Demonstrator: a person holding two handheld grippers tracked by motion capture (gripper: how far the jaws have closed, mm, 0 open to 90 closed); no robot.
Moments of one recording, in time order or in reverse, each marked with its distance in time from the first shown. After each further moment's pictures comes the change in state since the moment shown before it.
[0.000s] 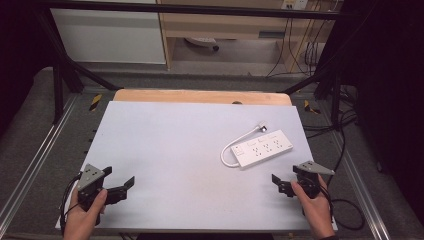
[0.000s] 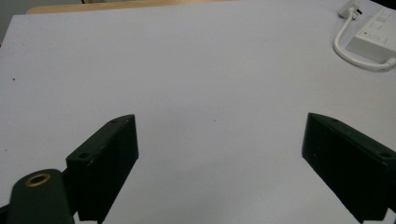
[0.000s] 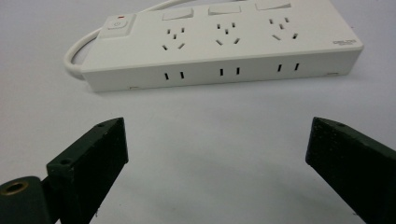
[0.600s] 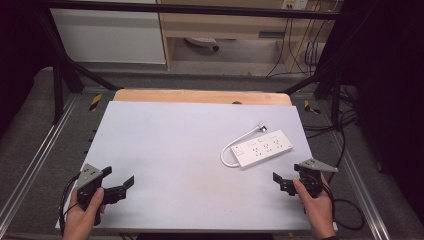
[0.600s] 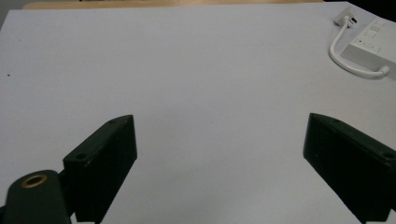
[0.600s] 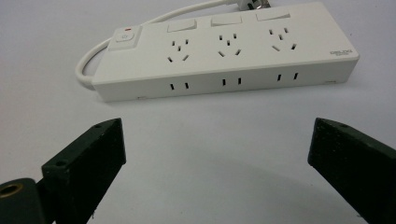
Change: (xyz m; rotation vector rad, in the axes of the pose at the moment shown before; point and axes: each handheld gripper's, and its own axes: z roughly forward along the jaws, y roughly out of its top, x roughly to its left) left arm 0.002 -0.001 0.000 0.000 -0.005 -0.017; right arm -0.002 0.011 -0.009 0.001 0.010 0.020
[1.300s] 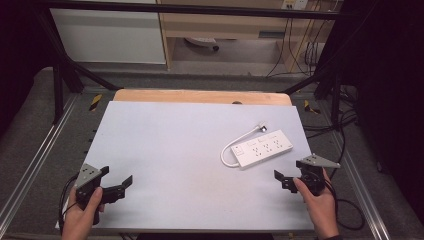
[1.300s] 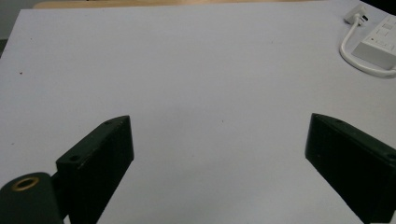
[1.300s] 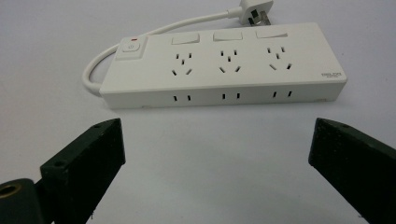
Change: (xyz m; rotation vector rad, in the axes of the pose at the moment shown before) left arm 0.005 -0.002 0.001 0.004 0.023 0.006; right arm 0.002 0.015 -0.008 0.010 -0.003 -0.032
